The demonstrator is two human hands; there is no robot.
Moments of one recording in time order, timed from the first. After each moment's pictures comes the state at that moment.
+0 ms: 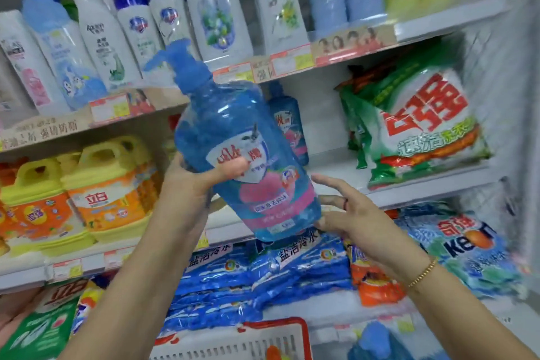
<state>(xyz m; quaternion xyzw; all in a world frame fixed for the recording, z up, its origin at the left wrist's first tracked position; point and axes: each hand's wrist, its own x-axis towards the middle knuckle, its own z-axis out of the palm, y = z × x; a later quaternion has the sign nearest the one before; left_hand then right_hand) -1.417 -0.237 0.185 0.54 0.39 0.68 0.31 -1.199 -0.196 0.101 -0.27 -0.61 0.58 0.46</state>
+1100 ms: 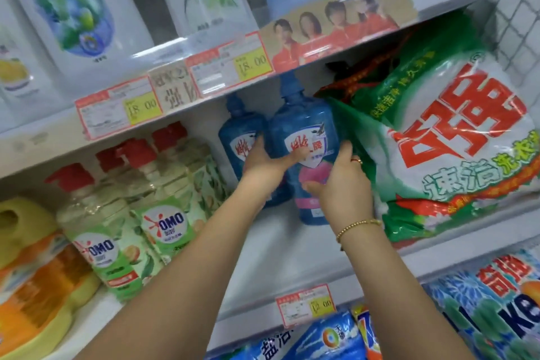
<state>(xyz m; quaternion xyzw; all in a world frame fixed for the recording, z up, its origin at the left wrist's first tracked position) -1.344 0.056 0.170 0.61 0.58 0.49 0.24 -1.224 0.030 0.120 -0.60 -0.58 0.14 0.52</state>
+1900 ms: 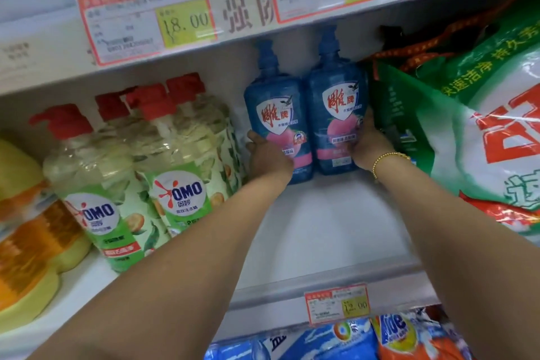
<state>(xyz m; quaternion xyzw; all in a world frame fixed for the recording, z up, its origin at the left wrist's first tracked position) -1.407 0.154 0.102 0.53 0.76 0.36 0.04 -1.225 0.150 0.119 -0.68 -0.64 0.15 0.33</state>
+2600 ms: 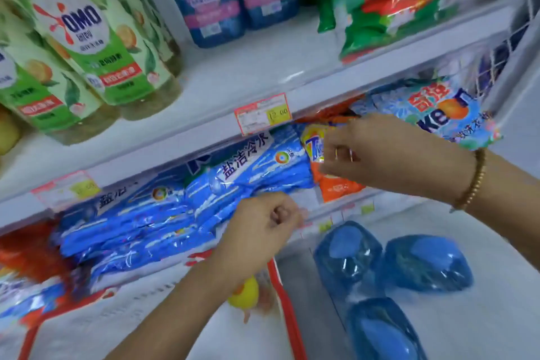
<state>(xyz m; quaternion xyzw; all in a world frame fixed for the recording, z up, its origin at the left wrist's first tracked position) -1.372 -0.171 -0.042 0.74 0.54 0.24 0.32 -1.167 -0.135 0.034 -0.49 -0.86 0.07 0.10</state>
